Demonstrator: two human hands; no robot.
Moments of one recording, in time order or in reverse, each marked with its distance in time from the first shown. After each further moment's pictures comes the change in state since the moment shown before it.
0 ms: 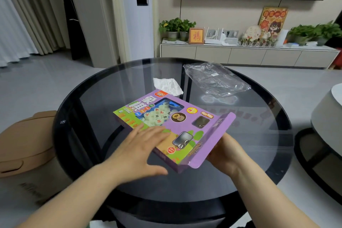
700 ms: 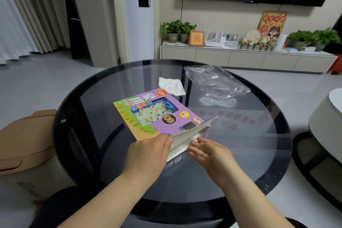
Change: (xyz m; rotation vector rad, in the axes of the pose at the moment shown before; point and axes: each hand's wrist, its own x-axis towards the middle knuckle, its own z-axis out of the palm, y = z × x) left_hand 0.010 0.034 0.010 0.124 0.373 -0.360; right_hand -0.031 0.011 0.024 0.025 0.107 -0.061
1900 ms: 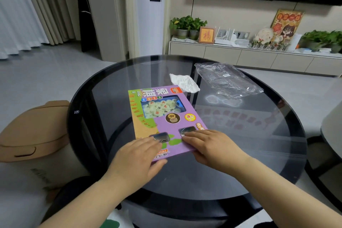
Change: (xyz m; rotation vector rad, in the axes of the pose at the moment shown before) left_hand -0.032 -0.053 0.000 -0.029 -0.059 0.277; right_hand 0.023 -0.008 0.008 -1.842 -0.504 -1.417
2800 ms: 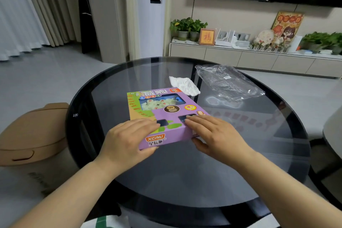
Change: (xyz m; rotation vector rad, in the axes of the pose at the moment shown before) left_hand 0.024 -0.034 -0.010 -0.123 0.272 0.028; right_hand 0.017 0.014 -0.011 -0.103 0.331 -0.036
